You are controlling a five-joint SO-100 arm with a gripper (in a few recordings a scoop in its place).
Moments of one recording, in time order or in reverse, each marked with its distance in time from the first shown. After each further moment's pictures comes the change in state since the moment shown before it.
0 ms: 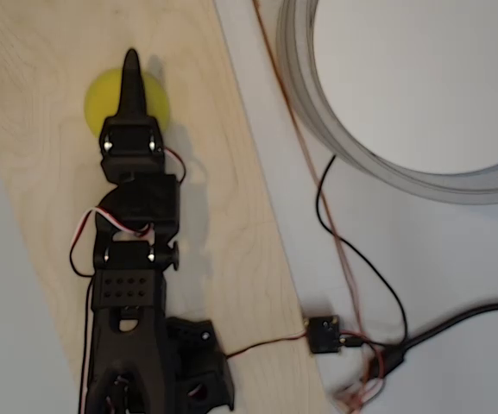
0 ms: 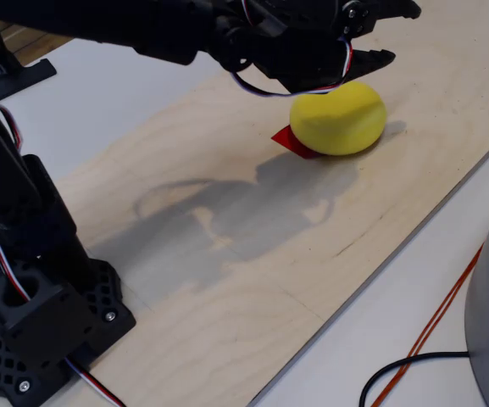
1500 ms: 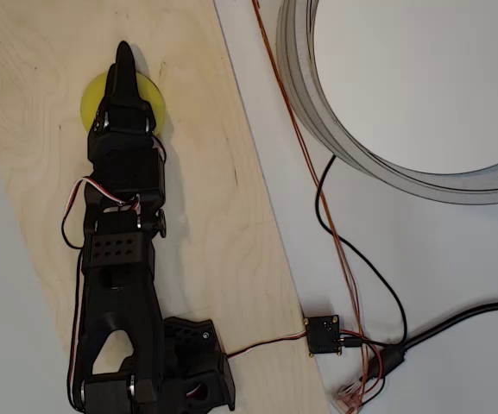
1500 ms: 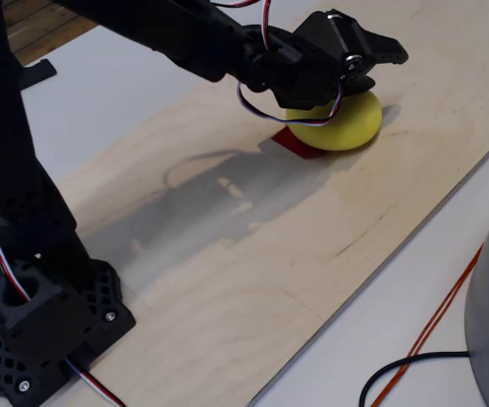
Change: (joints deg) arm -4.1 -16.3 -5.4 -4.4 21.7
